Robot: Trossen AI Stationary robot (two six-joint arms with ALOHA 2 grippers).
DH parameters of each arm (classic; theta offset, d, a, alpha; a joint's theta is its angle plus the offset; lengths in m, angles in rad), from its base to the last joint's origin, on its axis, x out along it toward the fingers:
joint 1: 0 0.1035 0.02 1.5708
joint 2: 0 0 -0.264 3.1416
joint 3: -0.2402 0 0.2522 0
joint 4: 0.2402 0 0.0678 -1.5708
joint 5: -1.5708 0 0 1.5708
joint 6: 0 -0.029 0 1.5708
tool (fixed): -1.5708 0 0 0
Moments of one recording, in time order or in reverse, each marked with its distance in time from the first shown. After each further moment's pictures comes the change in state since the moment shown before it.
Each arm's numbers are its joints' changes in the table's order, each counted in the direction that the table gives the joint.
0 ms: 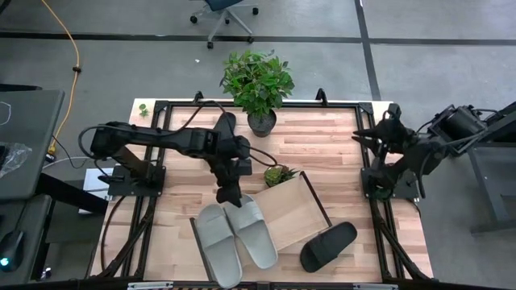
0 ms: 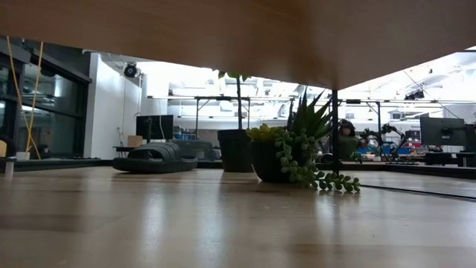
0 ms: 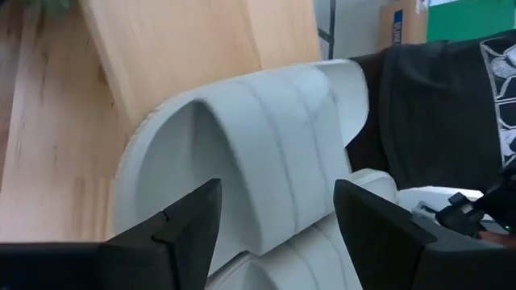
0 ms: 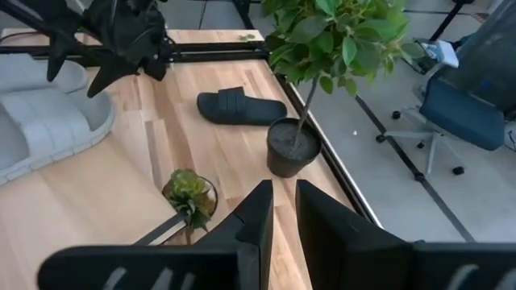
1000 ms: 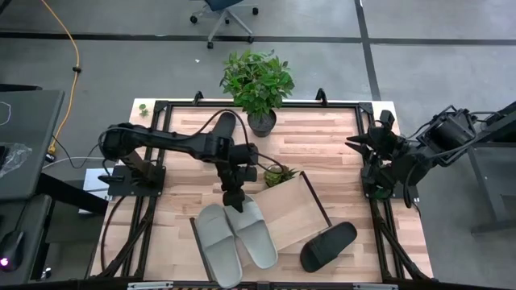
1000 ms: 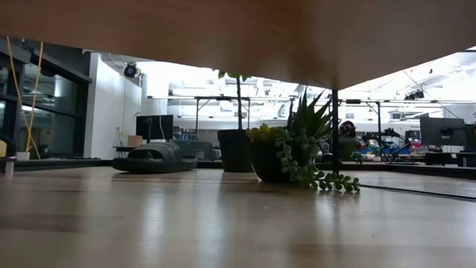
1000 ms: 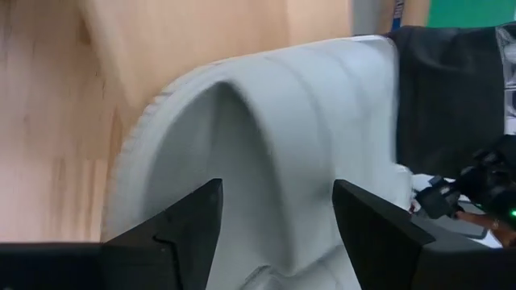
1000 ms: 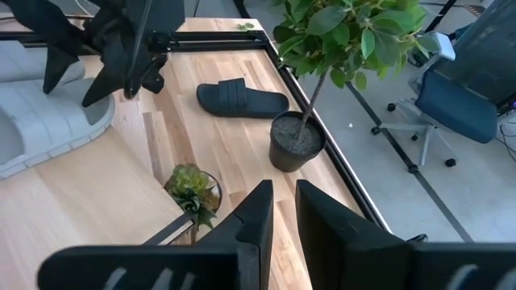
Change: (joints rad) left arm -0.001 -0.106 0.001 0.013 0.075 -0.006; right arm 0.000 -0.071 0.001 0.000 0.000 -0.045
